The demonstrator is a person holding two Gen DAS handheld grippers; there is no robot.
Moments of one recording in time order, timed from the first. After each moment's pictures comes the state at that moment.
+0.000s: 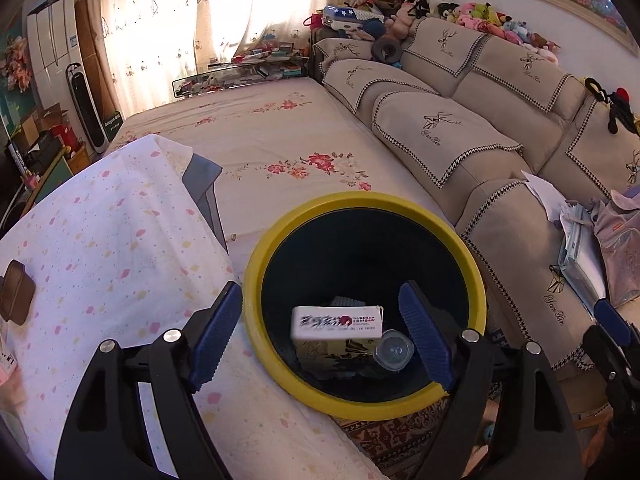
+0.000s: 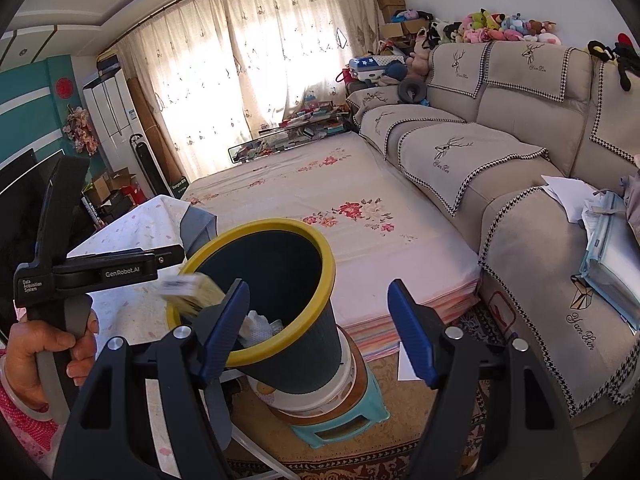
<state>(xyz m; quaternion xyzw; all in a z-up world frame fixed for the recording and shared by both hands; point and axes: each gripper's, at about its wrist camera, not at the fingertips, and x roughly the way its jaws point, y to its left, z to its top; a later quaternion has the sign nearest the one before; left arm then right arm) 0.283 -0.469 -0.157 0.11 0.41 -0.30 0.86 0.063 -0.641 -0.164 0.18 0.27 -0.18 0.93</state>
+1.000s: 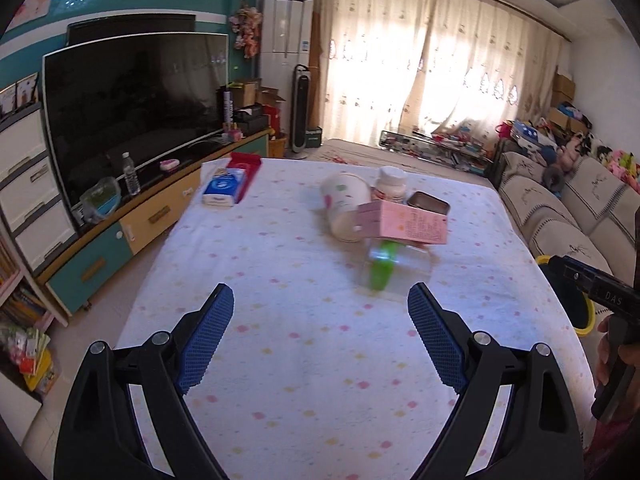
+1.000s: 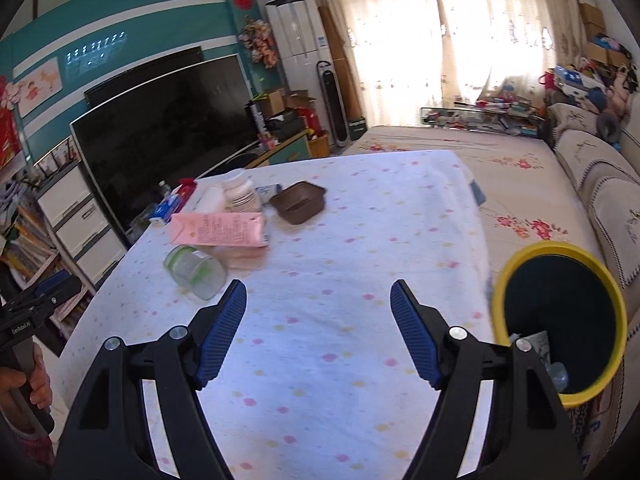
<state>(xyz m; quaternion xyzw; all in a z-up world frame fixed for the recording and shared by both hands) 0.136 0.035 -0.101 -0.05 0.31 0.01 0.95 0.201 -0.344 -0.123 0.06 0.33 0.17 0.93</state>
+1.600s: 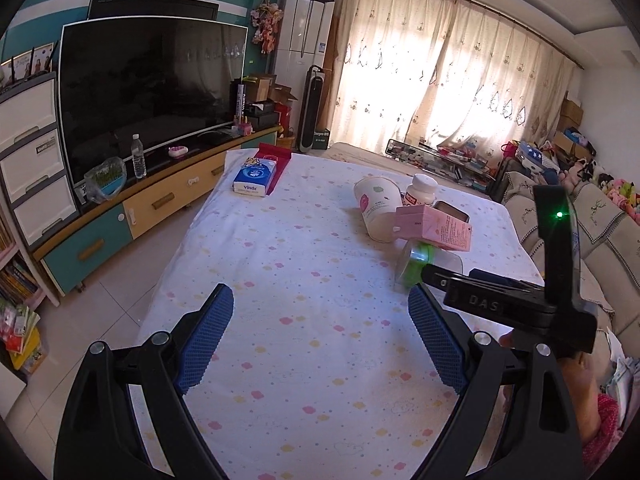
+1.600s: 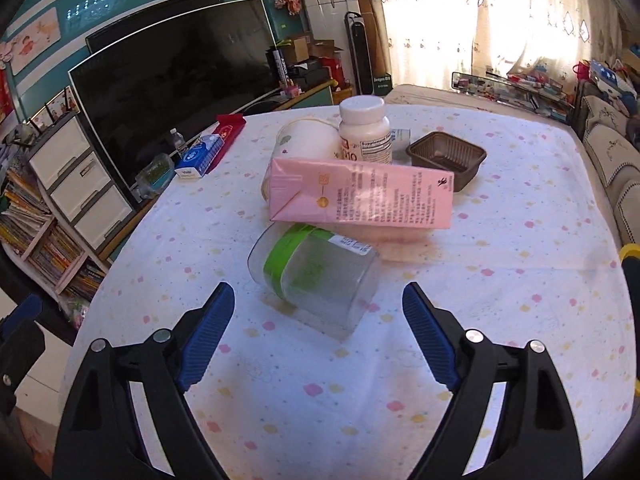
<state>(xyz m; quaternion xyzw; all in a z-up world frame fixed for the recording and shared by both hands) 0.126 0.071 -0.108 -0.08 0.31 0.00 0.95 0.253 -0.175 -0.163 0.05 0.41 0.15 0.90</state>
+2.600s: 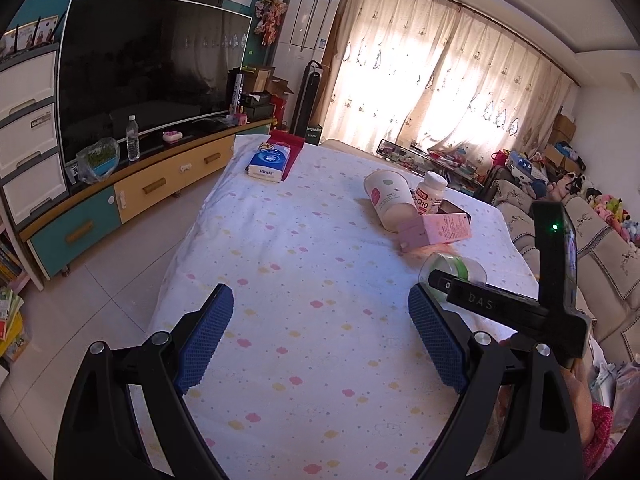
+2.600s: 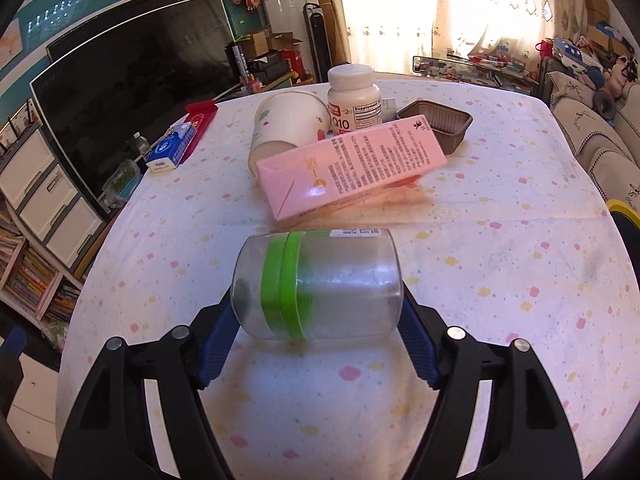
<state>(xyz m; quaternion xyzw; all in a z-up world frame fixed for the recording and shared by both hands) 0.114 0.105 -0.127 -0.12 0.31 -0.02 0.94 0.234 -0.169 -0.177 0.05 0.42 0.10 0.90</state>
